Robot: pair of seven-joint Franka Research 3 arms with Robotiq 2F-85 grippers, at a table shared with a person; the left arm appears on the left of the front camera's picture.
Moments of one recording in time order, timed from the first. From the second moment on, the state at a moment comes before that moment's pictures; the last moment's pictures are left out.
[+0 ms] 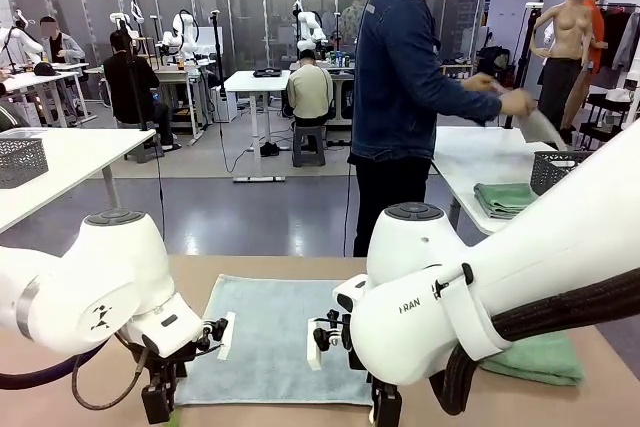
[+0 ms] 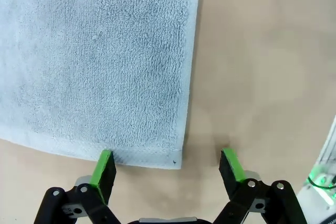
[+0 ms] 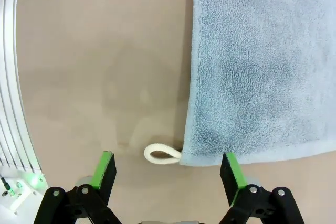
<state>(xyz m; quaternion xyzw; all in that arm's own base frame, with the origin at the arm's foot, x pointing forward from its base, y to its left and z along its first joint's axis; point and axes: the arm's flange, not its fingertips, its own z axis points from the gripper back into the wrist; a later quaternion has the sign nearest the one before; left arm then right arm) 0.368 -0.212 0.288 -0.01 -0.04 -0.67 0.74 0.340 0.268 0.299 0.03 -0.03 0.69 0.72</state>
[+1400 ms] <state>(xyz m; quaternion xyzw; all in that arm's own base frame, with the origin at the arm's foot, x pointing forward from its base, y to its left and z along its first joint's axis) 0.371 -0.215 0.290 -0.01 -0.04 -0.67 0.74 0.360 0.265 0.292 0.02 -0.03 0.67 0.74</state>
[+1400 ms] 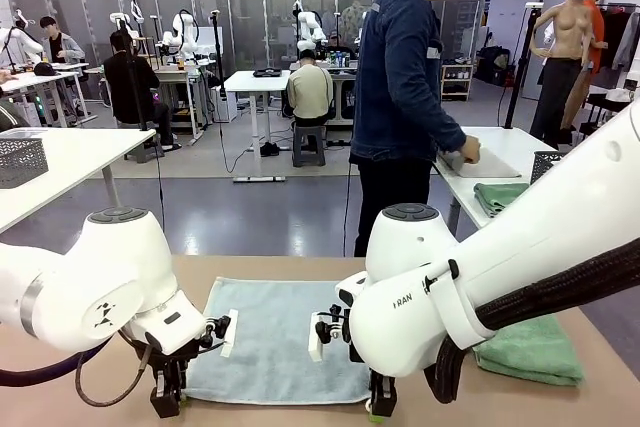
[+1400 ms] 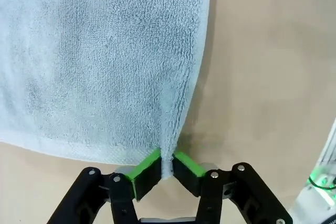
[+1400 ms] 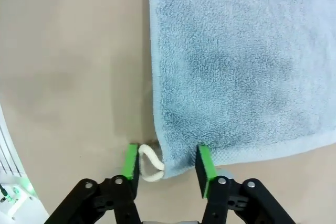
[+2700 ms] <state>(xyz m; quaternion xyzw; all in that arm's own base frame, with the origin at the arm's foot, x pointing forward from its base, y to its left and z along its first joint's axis) 0.359 -0.218 0.328 -0.04 -0.05 -0.69 0.72 0.342 0.276 0.338 0.01 -0.04 0.68 0.73</state>
